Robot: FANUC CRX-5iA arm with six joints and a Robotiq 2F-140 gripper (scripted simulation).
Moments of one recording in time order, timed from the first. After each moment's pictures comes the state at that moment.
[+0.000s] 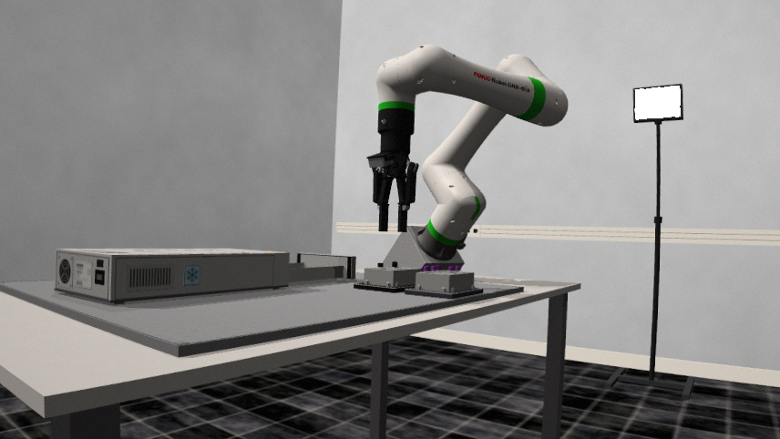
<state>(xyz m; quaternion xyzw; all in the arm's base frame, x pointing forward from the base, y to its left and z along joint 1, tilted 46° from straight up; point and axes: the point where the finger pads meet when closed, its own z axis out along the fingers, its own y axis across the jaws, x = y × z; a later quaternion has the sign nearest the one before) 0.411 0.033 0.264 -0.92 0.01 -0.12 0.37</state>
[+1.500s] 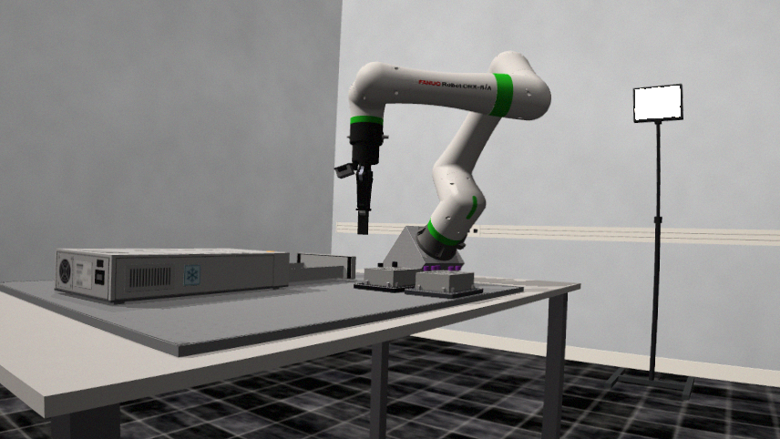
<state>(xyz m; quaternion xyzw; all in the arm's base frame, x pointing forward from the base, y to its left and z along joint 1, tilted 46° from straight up) 0.373 -0.063 0.147 -0.80 0.46 0.08 0.38</state>
